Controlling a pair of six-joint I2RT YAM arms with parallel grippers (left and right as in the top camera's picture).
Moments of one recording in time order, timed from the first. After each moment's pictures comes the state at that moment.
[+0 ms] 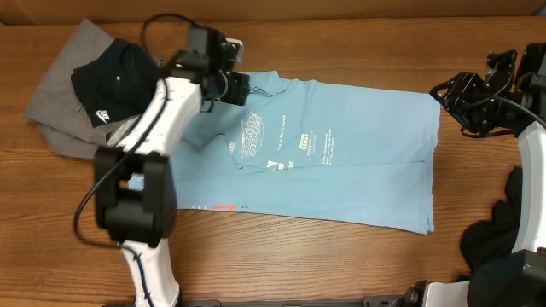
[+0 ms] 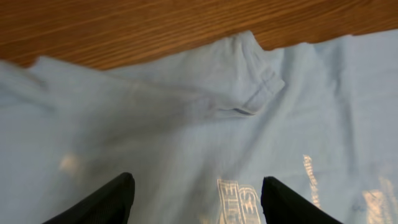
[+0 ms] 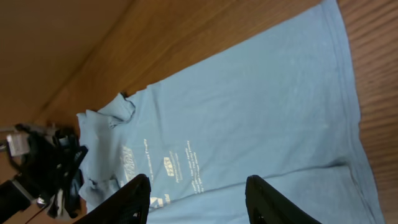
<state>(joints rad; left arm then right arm) -0.20 2.10 1.64 -0.54 0.22 0.03 -0.31 1.57 1.49 -1.00 -0.50 0.34</state>
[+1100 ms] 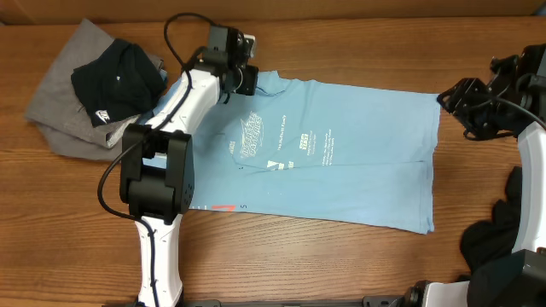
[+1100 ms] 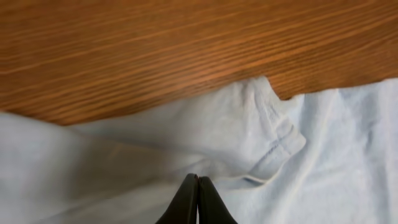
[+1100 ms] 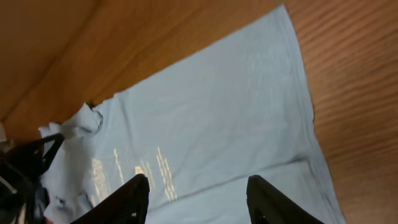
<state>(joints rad) -0.23 2.29 1.83 -0.53 0.18 -0.03 -0.31 1.57 1.49 -1.00 -0.38 0.34</state>
